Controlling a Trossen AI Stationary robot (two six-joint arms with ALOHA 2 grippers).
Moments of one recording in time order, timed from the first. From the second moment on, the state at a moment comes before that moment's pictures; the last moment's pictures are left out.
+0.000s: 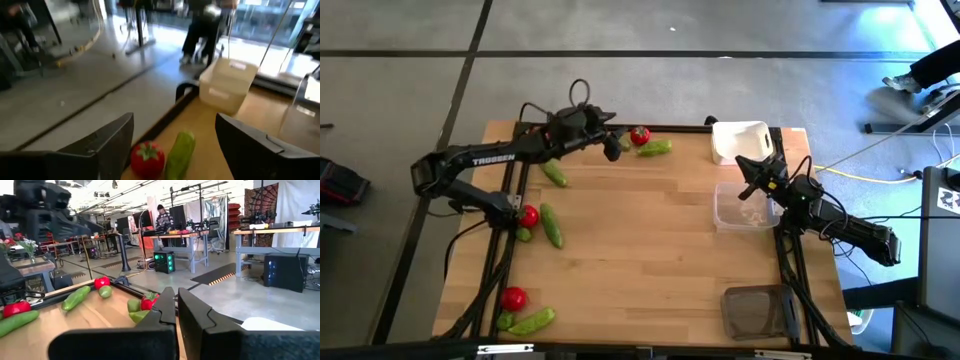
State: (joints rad) left arm 0.48 1.34 0.93 0.10 -0.22 -0.04; right arm -0.39 0.01 0.02 0.13 0.30 0.07
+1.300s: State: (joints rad) left arm 0.64 1.68 1.13 -0.21 -0.04 0.31; right arm -0.39 0.01 0.02 0.07 0.21 0.11
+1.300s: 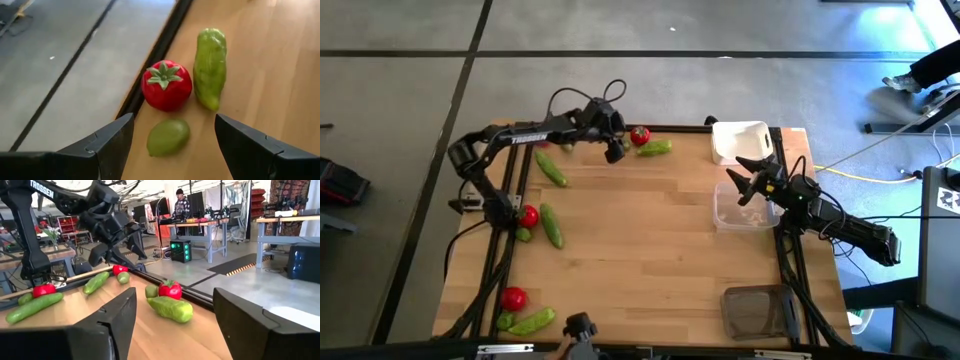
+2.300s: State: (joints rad) left arm 0.76 1.95 1.16 -0.13 0.18 0.53; right arm -0.39 0.01 0.02 0.05 0.21 0.21
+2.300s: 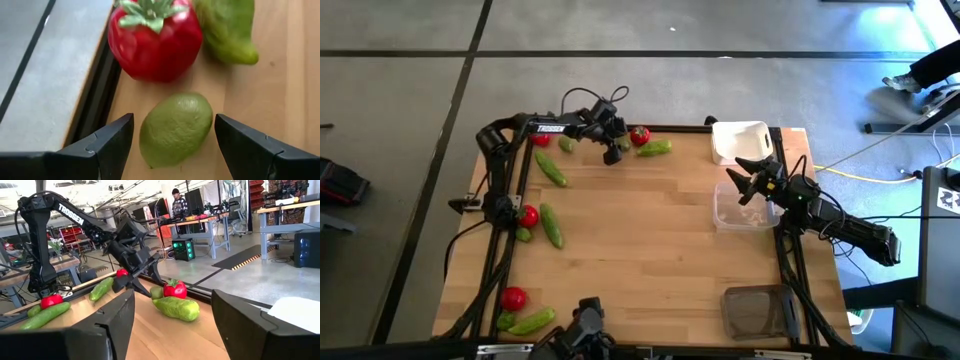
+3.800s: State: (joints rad) left arm 0.48 1.69 1.16 -0.14 0.03 0.44; right arm -0.39 0.02 0.02 0.17 0.01 0.39
